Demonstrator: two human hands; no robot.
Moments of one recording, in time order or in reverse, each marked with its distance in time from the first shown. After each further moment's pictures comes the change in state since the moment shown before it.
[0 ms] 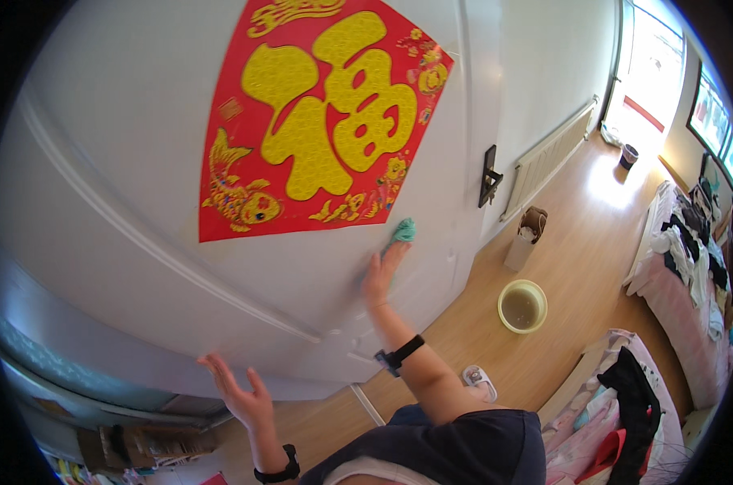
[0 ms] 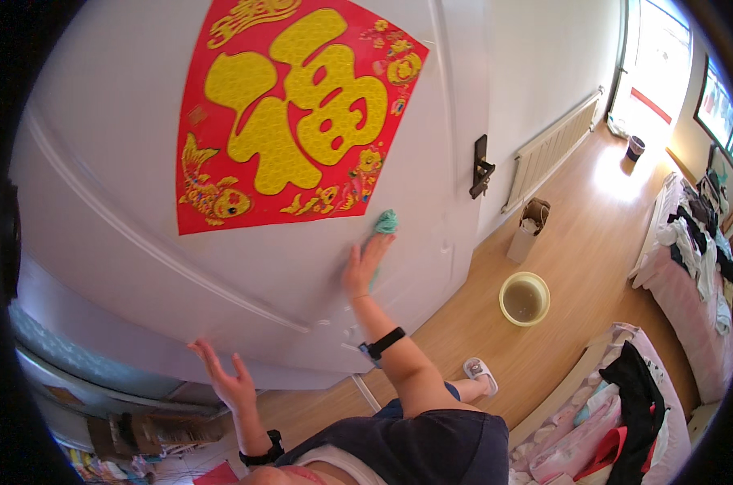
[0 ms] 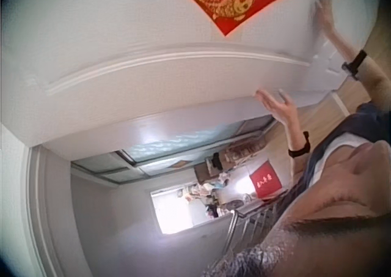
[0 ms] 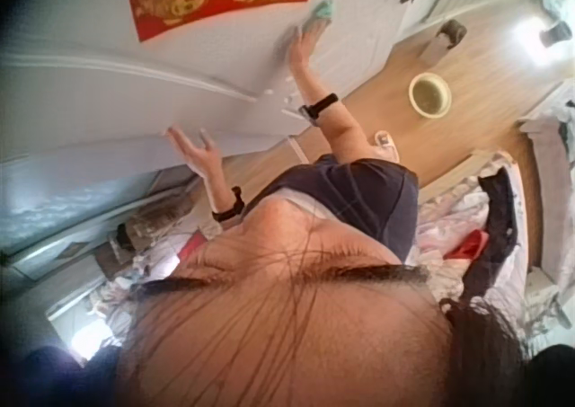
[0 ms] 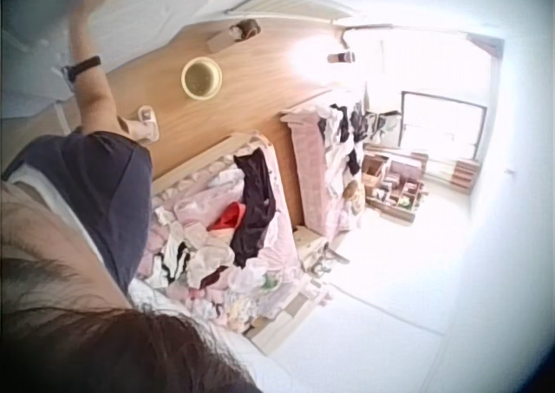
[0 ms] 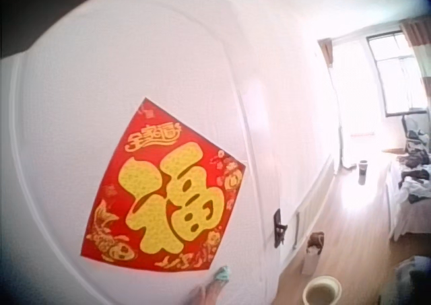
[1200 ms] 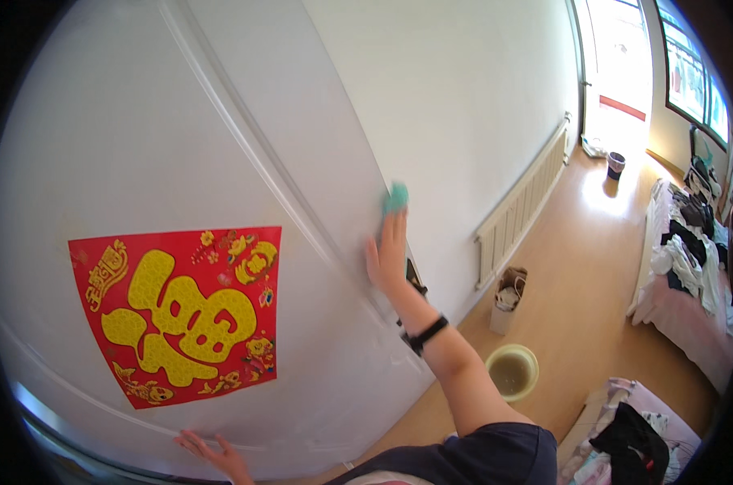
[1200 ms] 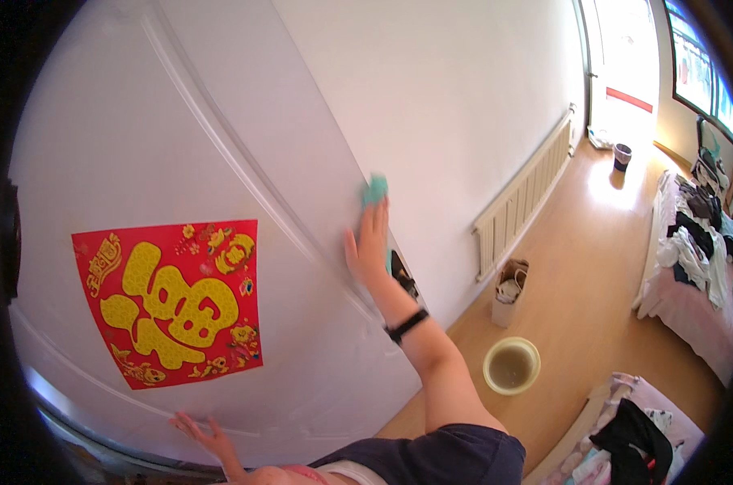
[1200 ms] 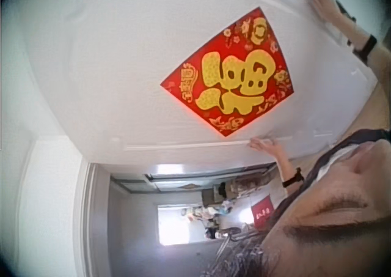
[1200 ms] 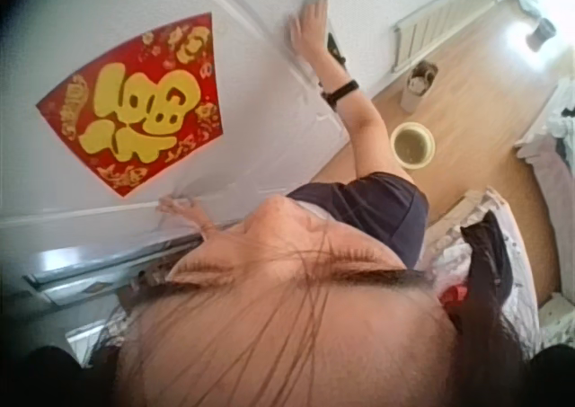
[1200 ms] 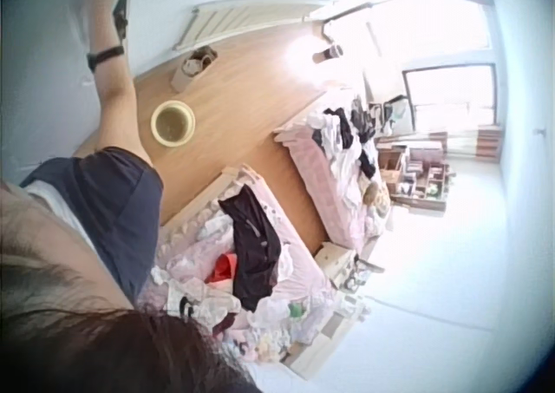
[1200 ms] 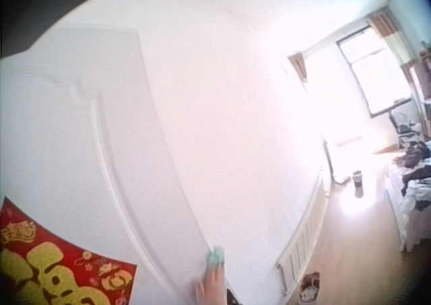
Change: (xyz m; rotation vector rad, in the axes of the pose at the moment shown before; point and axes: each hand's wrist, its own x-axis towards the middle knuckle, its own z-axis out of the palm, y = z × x) left_hand 0.048 0.119 0.102 0.308 0.259 -0.121; right_hand 0.417 0.079 -0.137 -0.111 -0.017 -0.399
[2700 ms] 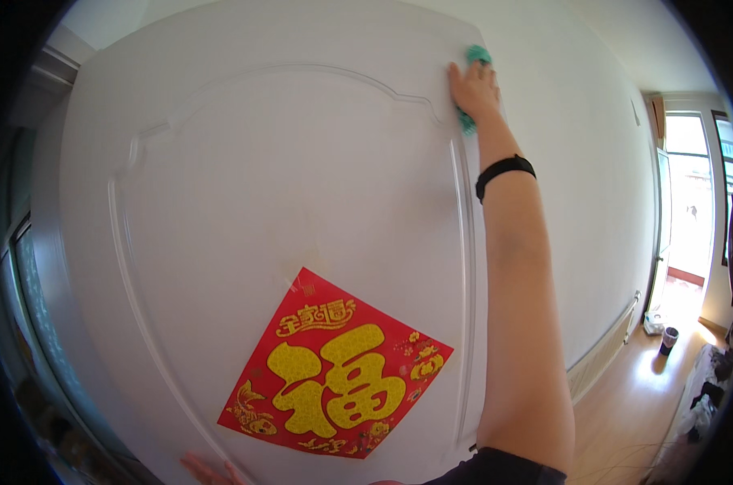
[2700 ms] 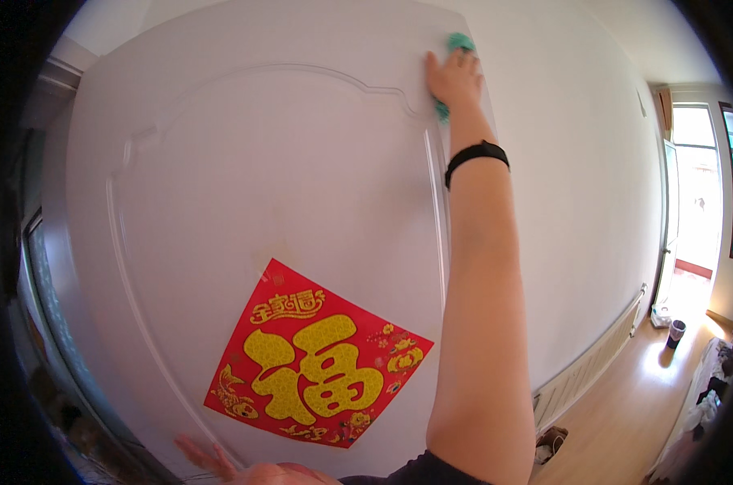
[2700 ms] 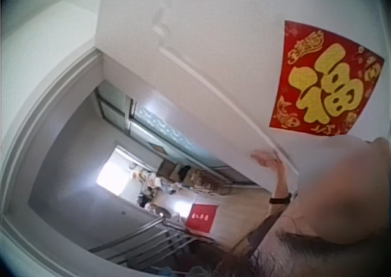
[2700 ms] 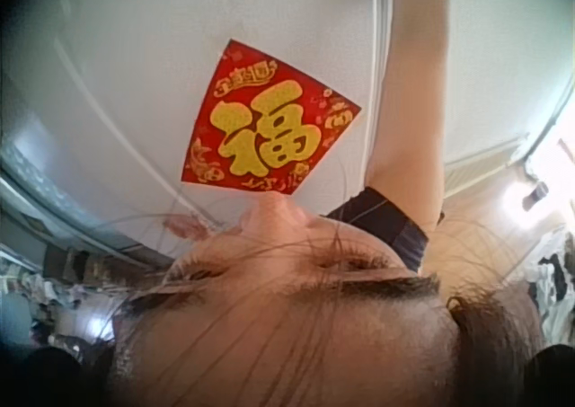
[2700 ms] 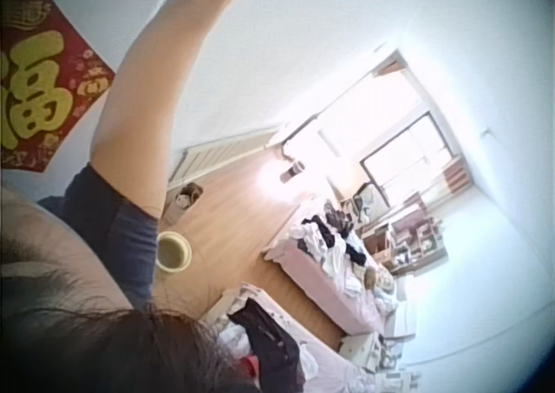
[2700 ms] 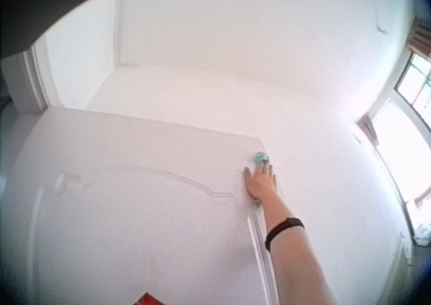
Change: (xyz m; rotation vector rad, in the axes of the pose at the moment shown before) left_hand 0.033 -0.039 -0.024 -0.059 0.223 -0.159; right_hand 0.531 -0.378 0.029 -0.260 0.170 -0.194
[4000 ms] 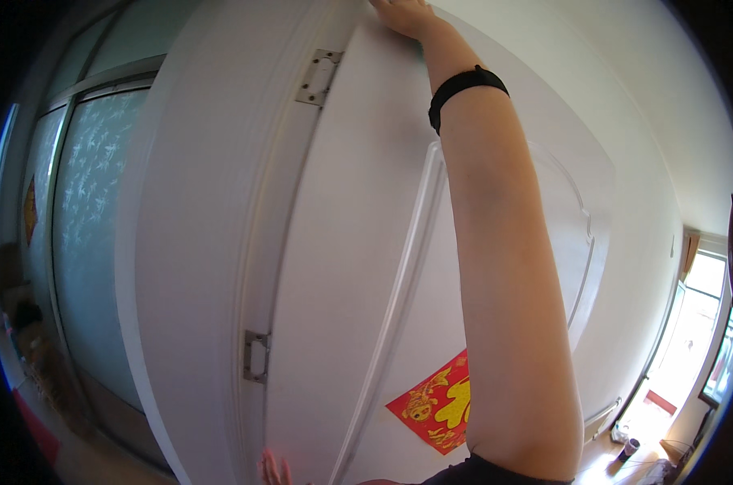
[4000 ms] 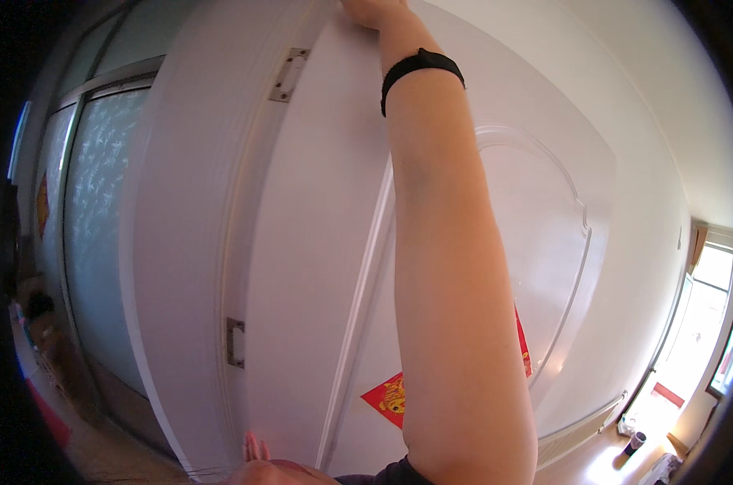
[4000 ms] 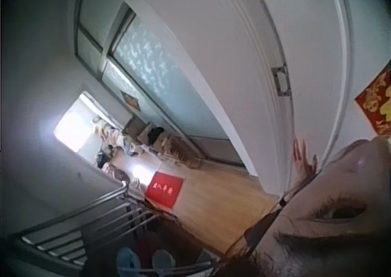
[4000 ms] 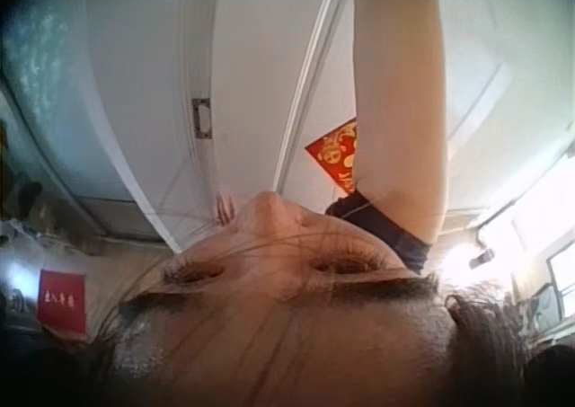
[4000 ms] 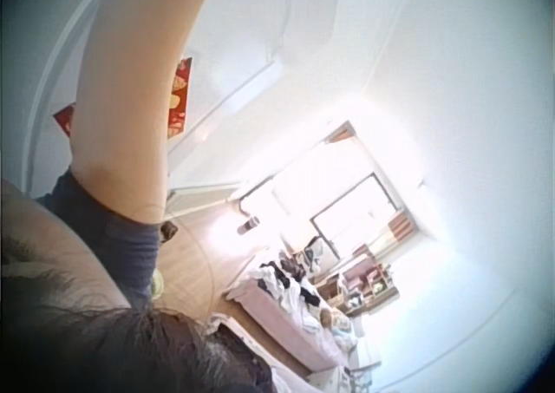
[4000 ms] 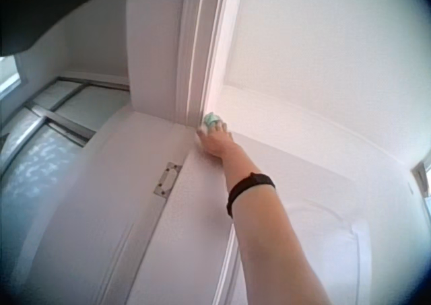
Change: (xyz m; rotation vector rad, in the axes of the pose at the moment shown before) left_hand -0.036 -0.089 -0.023 -0.446 -0.230 -0.080; right_hand -0.123 -0.635 0.000 0.189 -0.115 -0.896
